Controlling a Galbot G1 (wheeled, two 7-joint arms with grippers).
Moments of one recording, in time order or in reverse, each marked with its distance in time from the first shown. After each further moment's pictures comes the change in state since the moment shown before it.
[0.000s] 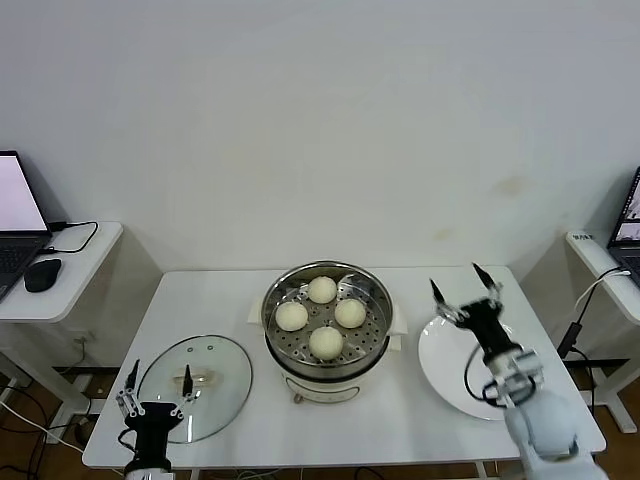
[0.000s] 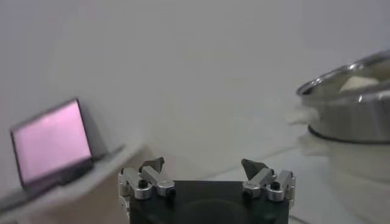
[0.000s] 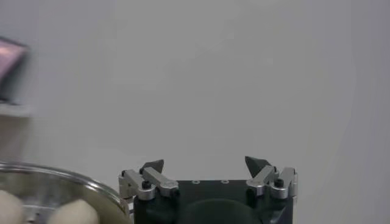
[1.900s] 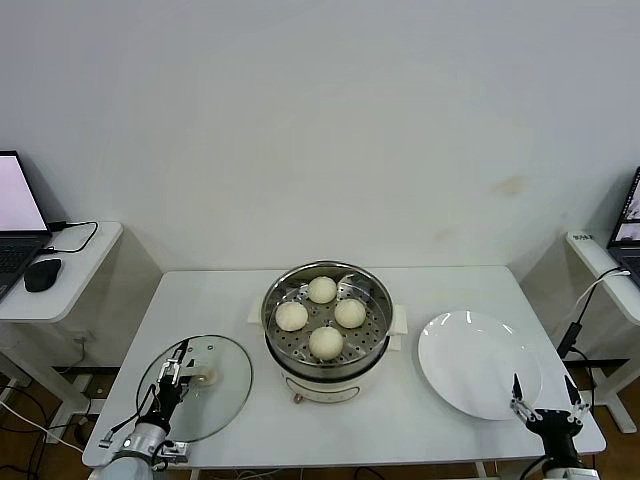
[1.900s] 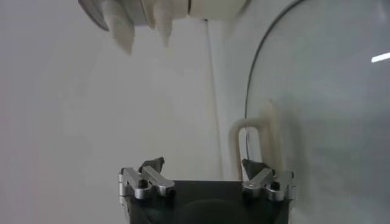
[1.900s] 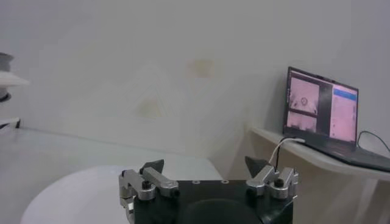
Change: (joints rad) left arm -0.369 0.178 0.068 0.509 0.812 0.025 0.098; right arm -0.293 0.266 0.293 -0.051 -0.130 0.120 0.061
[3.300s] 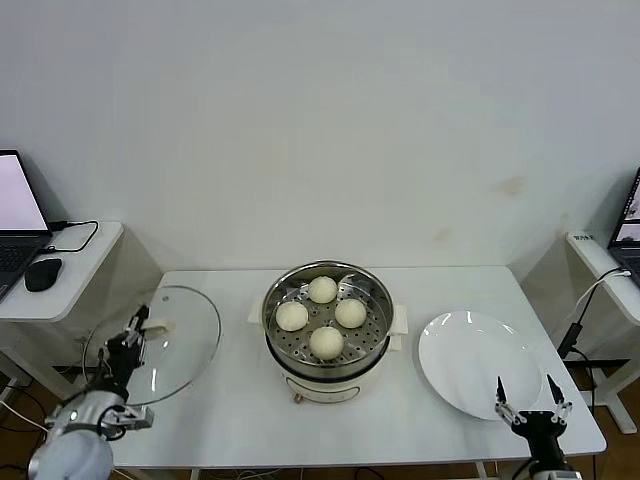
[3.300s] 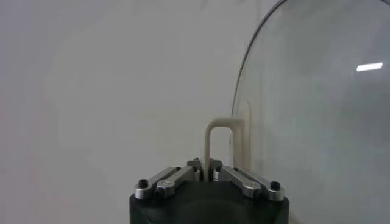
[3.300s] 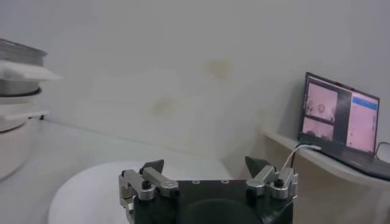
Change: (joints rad) left arm 0.103 0.168 -0.135 -0.392 -0.313 0.167 0.180; right arm -0.026 0.003 -0.049 0.021 -0.066 0.020 -0.004
